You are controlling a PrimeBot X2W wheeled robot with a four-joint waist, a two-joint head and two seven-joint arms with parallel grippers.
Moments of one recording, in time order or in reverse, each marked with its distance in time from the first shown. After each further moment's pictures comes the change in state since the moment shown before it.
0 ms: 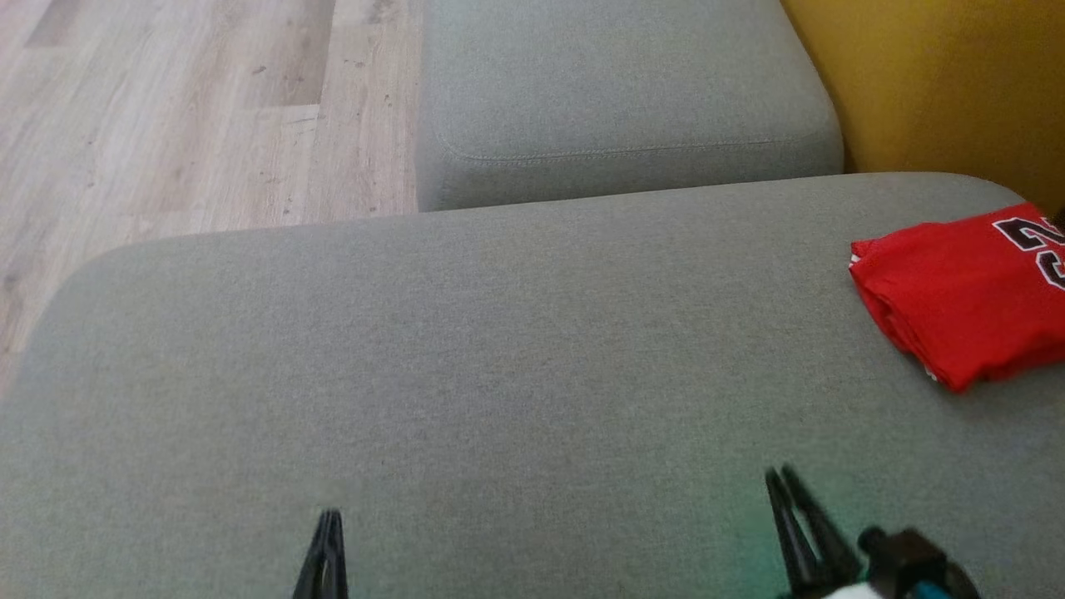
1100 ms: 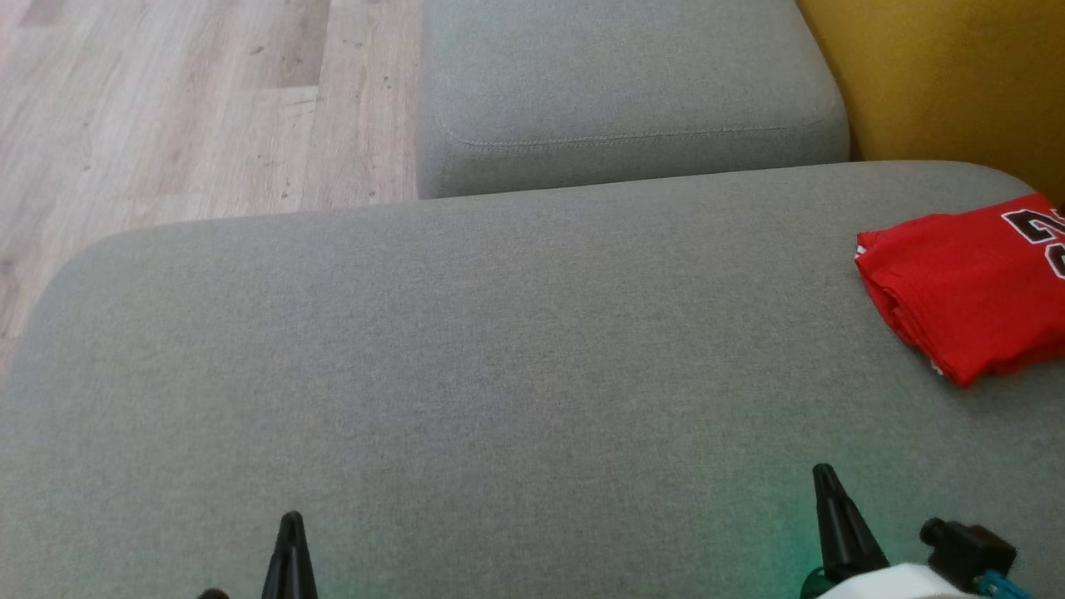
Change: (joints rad) left arm -0.030 0.006 0.035 0.086 -0.367 -0.043 0.070; right arm 0.000 -0.004 -0.038 0.061 0.383 0.000 0.069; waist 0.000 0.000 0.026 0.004
